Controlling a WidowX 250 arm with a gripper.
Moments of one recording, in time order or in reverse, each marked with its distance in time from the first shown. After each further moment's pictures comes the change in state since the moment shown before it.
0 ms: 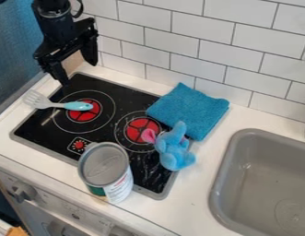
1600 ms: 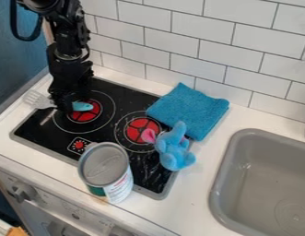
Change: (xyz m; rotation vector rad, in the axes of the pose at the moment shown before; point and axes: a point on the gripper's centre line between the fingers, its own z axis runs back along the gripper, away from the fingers) arm 0.018 0.016 -0.094 0.221 -0.040 0.205
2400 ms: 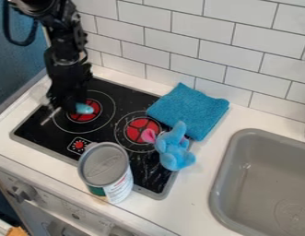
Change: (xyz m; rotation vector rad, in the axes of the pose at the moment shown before) arm -0.003 0.017 0.008 -0.034 0.016 -0.013
